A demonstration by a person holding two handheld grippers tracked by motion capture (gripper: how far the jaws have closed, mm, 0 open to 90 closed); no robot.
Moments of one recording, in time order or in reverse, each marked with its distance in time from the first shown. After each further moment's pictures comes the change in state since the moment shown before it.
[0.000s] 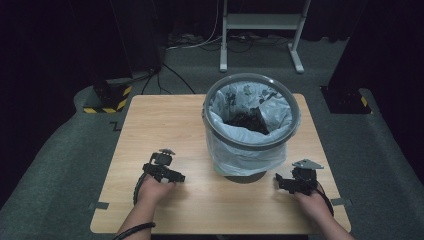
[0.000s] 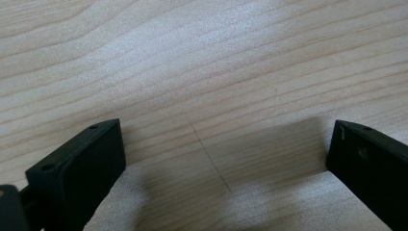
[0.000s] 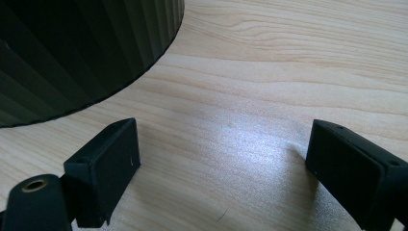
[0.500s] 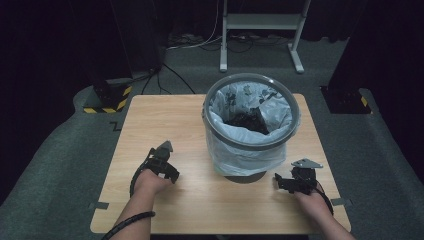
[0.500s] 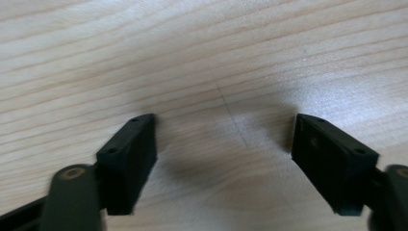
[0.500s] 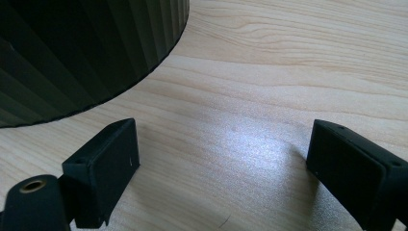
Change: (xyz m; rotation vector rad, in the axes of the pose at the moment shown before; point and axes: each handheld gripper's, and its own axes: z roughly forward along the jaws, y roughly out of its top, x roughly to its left) left arm 0.013 0.024 -0.014 0.300 -0.041 -0.057; right arm 0.001 0.001 0.001 0.006 0.015 -0.001
